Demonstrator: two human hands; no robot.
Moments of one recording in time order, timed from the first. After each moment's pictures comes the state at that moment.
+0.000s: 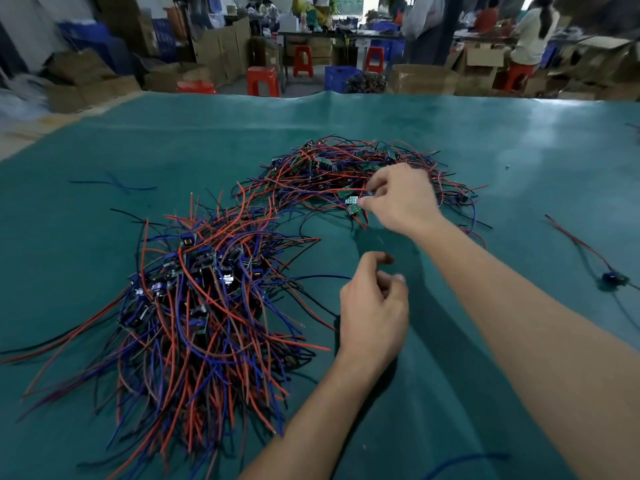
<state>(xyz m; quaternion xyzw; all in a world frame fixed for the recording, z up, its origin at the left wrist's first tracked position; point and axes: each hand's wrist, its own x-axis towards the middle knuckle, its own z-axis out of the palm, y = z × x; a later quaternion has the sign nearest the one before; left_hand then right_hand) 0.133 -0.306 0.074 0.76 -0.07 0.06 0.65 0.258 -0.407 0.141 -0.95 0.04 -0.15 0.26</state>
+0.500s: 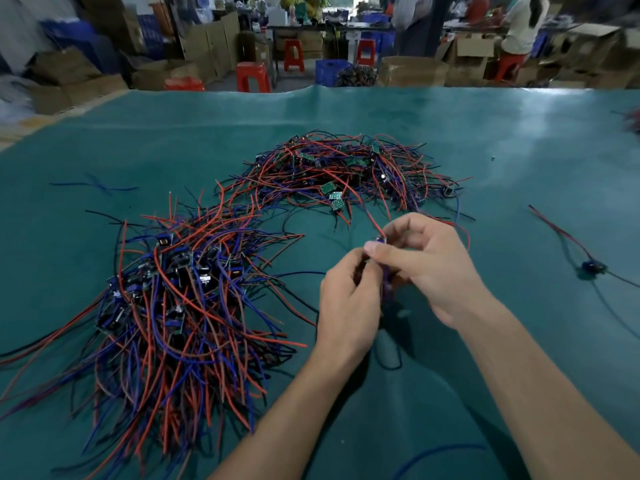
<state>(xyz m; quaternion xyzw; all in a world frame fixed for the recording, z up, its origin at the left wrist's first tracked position) 0.140 -0.308 0.069 0.69 -0.09 0.02 0.72 0.142 -0.423 0.115 -0.72 0.04 -0.07 0.68</state>
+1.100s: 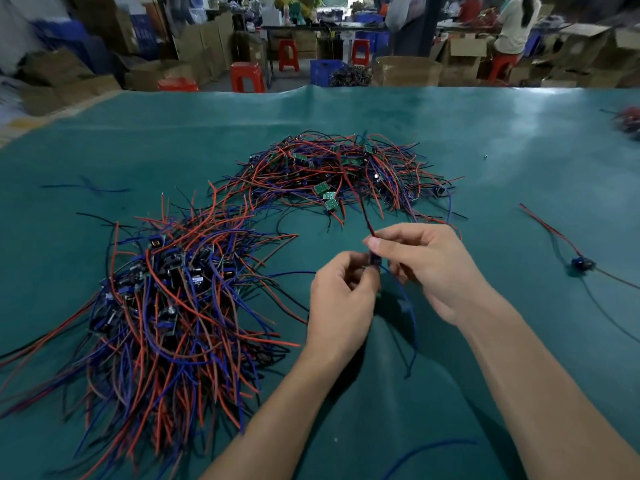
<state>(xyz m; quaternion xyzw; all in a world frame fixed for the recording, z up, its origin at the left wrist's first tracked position) 0.143 -0.307 0.064 0.70 -0.08 0.03 0.71 0.147 -0.437 0.108 -0.73 0.01 -0.07 0.68</state>
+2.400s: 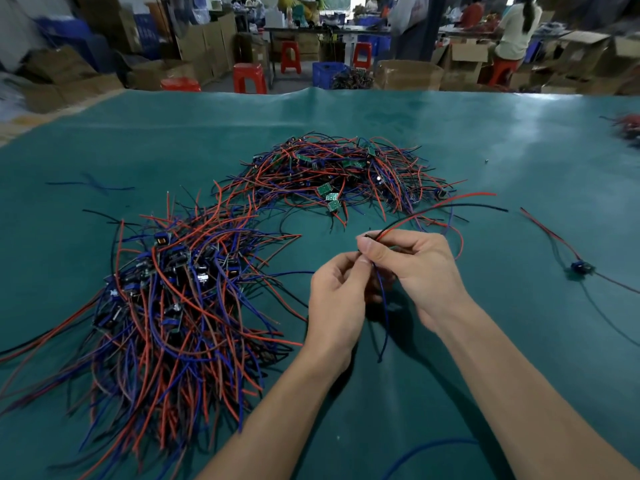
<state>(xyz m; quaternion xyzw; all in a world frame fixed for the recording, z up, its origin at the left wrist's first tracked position) 0.136 -0.306 0.077 0.58 -0.03 -0.04 0.81 0.147 -0.416 0.097 -0.65 0.02 -0.10 0.75</state>
